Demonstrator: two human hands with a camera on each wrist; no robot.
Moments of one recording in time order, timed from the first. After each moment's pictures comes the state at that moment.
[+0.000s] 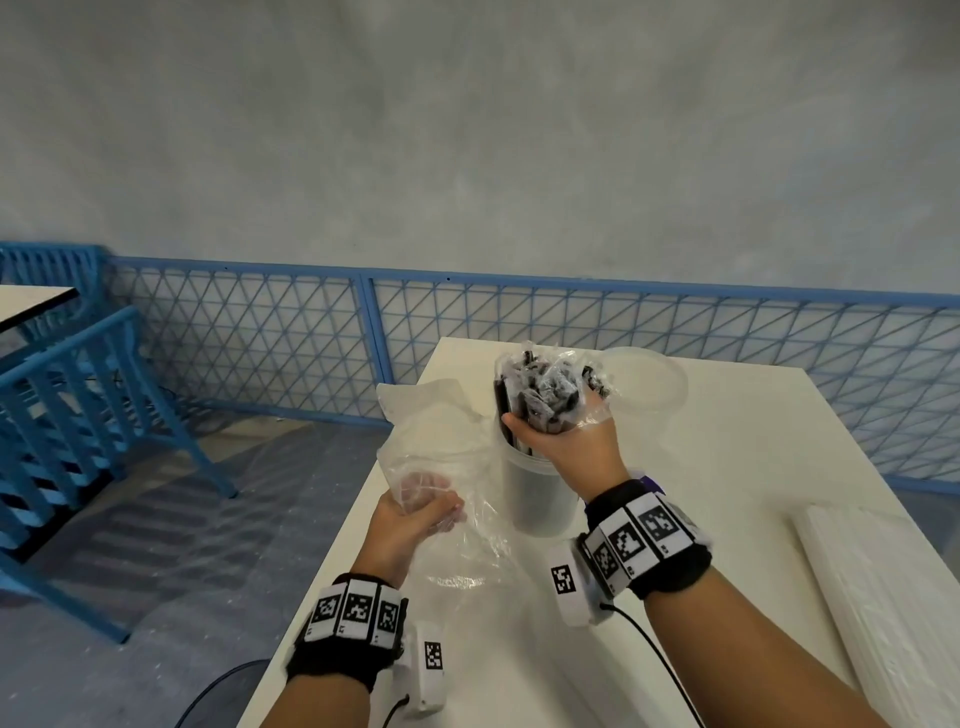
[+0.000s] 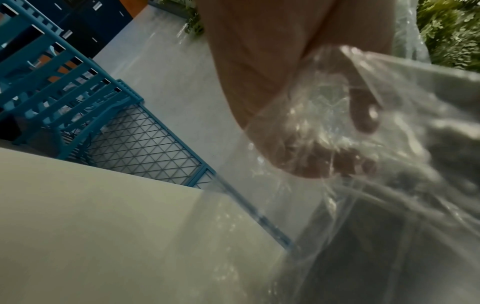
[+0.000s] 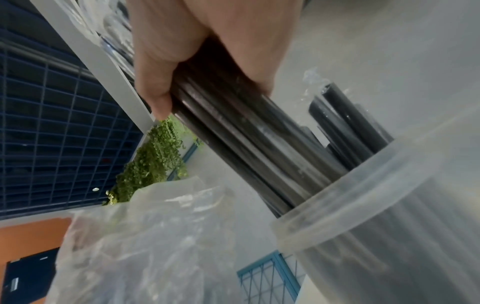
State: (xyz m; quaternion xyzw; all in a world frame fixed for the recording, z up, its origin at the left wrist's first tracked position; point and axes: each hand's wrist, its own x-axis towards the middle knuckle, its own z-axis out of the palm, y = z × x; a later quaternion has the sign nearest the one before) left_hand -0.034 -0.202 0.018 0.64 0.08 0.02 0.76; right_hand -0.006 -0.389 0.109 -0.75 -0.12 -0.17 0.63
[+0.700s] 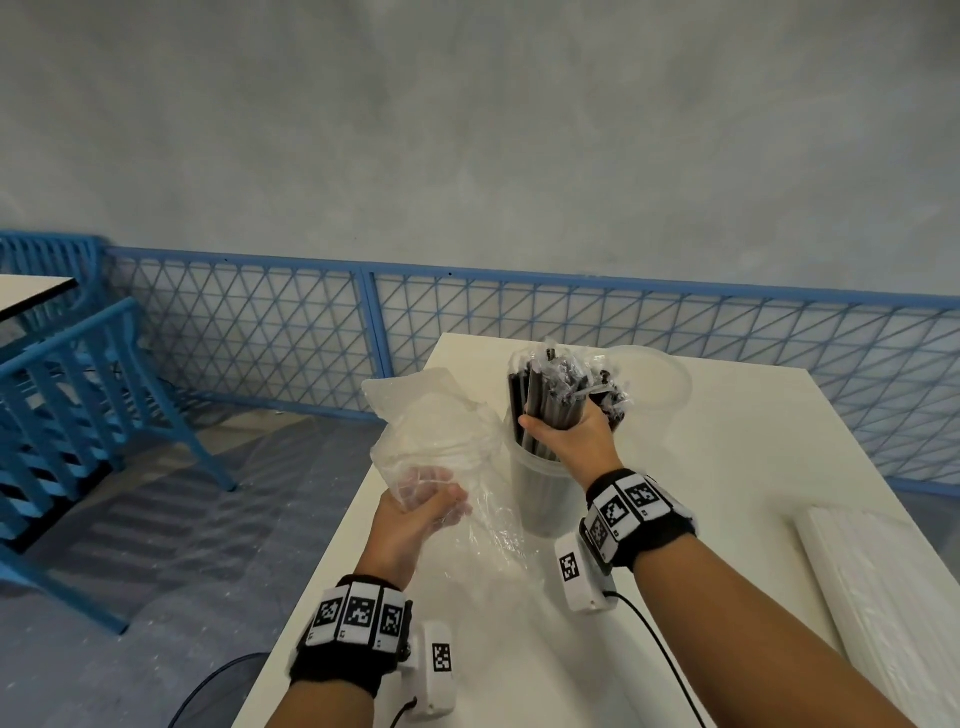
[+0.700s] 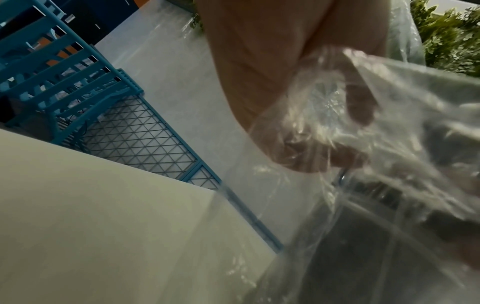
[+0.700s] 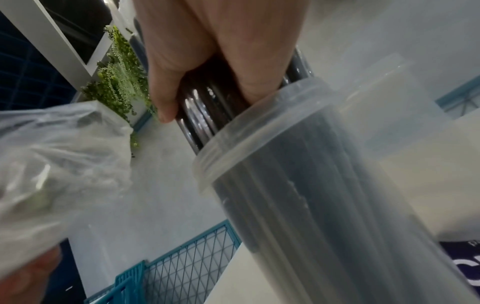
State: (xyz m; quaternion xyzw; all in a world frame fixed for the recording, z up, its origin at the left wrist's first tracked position) left_hand -0.039 -0.209 0.027 0.62 0.06 0.03 0.78; right_hand 0.033 -0.397 0.071 -0.76 0.00 -0.07 0.64
